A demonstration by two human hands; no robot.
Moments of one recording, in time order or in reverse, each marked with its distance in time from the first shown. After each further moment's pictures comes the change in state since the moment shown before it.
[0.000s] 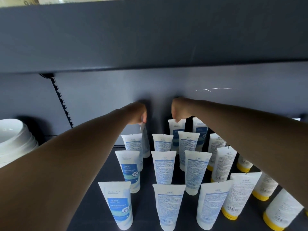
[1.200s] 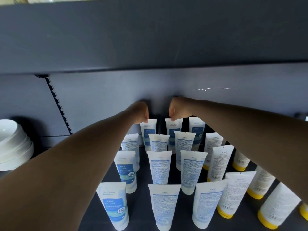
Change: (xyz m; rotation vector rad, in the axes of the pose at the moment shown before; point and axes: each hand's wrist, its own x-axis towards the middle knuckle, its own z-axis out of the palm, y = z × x) left_hand 0.018 0.020 0.009 -0.113 0.083 -0.115; right_hand -0.016 0.007 -0.003 0.062 0.060 -0.101
